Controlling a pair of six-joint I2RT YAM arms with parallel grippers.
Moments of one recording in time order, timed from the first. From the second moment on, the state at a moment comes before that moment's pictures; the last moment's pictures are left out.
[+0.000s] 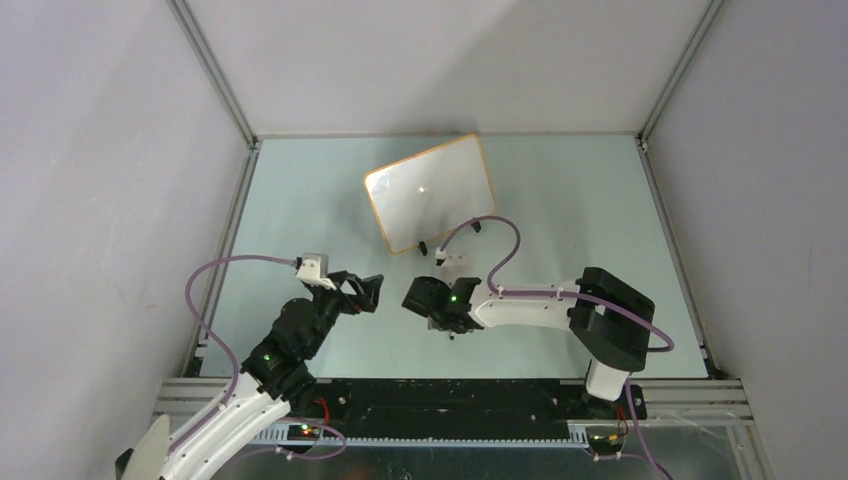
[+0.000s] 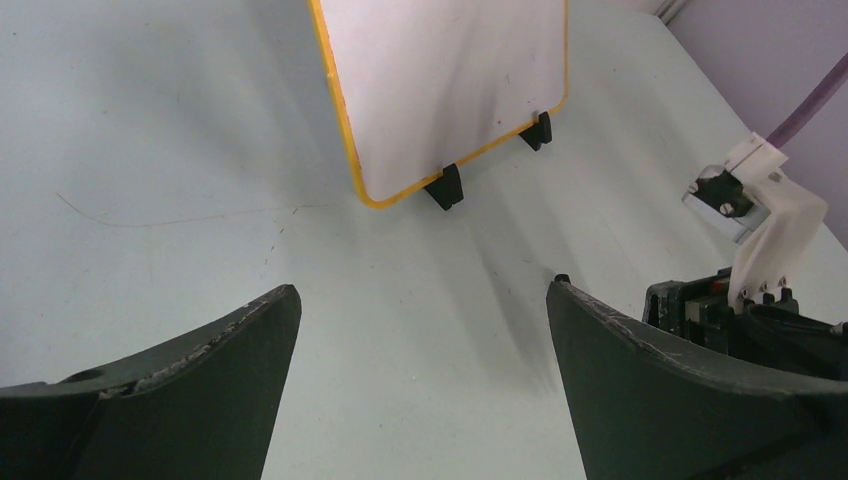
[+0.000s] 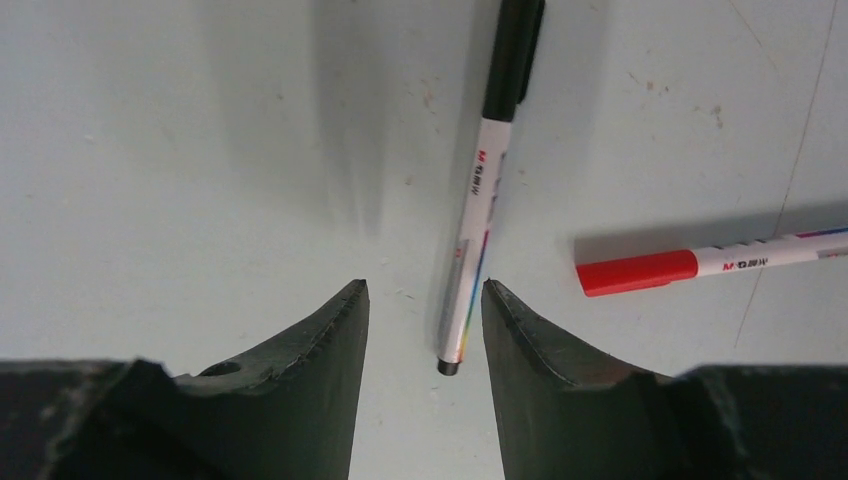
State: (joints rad) left arm -0.68 0.31 0.17 0.01 -0.31 -0.42; right arm 1.18 1.75 1.13 -0.63 0.49 1.08
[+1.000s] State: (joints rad) left arm -0.68 0.45 0.17 0.11 -0.18 -0.55; right arm 1.19 1.31 0.75 -0.23 0.33 0.74
